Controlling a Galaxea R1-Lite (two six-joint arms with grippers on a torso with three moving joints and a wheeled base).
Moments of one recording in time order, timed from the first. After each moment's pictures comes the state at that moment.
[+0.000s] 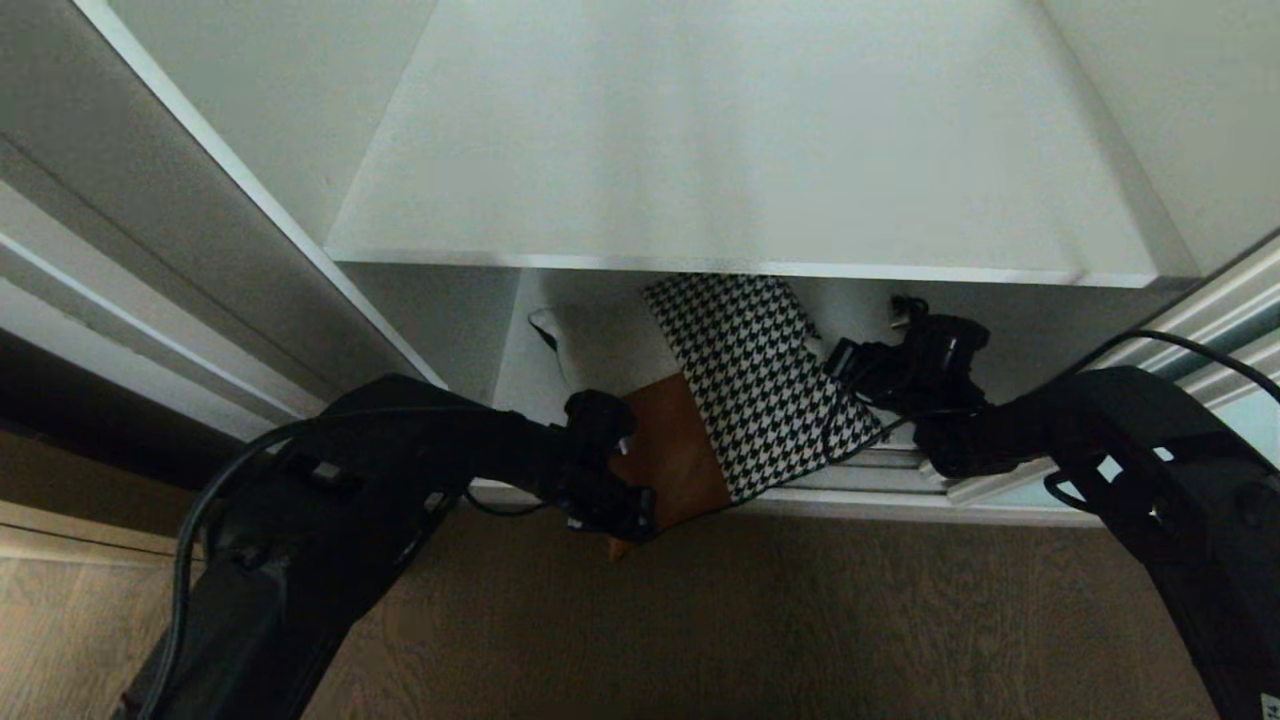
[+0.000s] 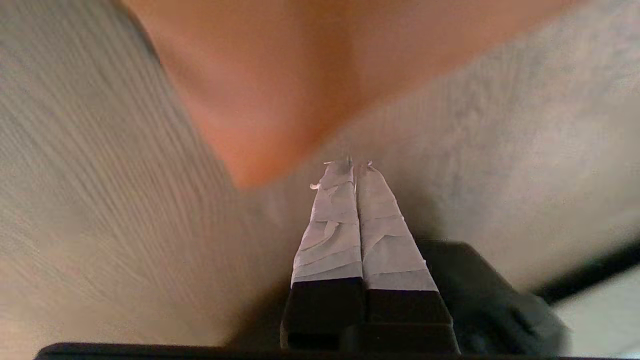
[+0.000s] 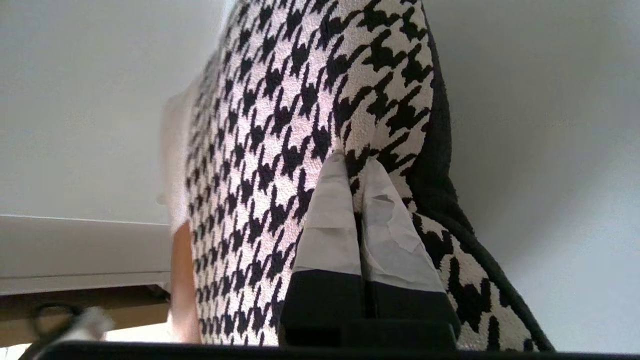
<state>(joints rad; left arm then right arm) -0.46 2.56 -1.81 0.17 -0.19 -0.26 0.09 2.60 -1.80 -0.89 0.42 0.57</state>
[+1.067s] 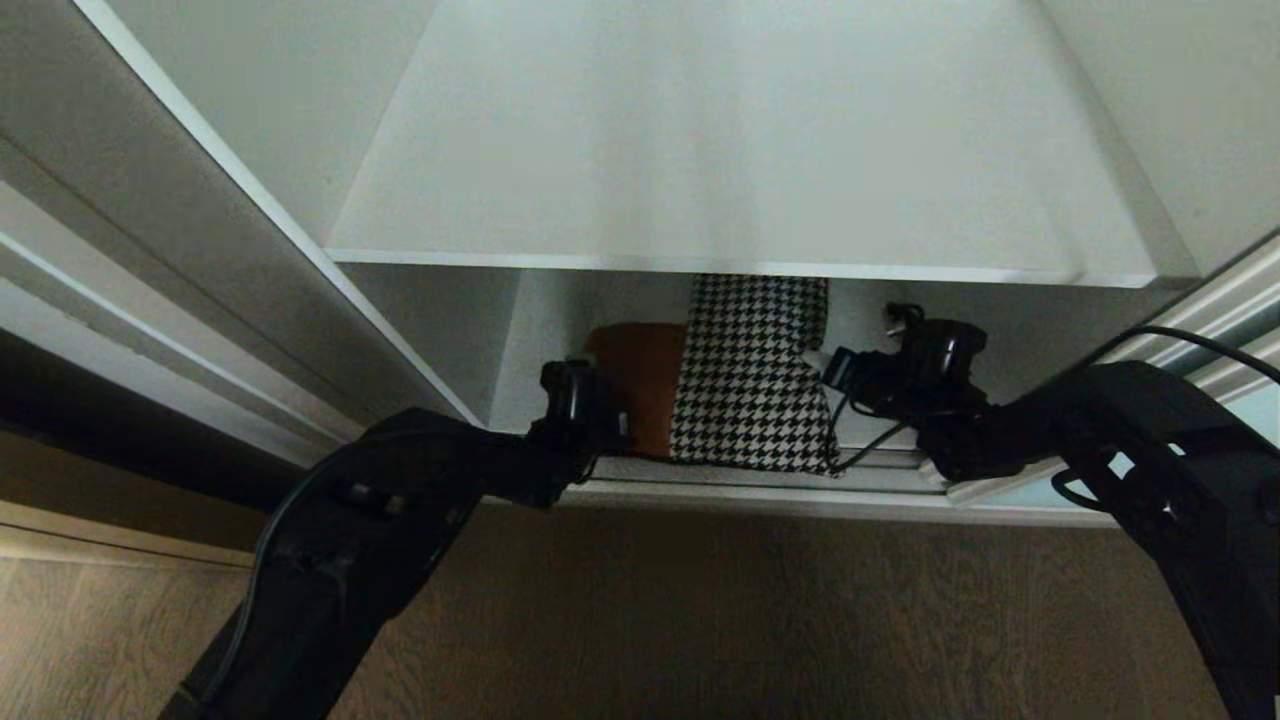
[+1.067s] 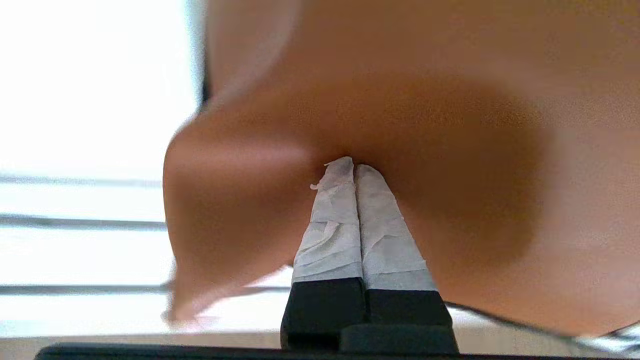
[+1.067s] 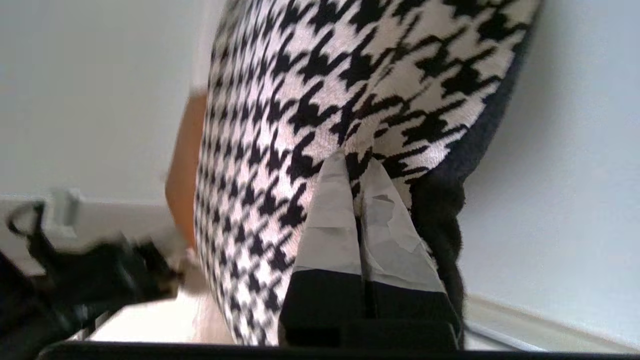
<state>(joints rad) -0.39 2.73 -1.94 -0.49 0.21 -0.20 0.10 2.57 -1.73 -0.83 0.44 0.56</state>
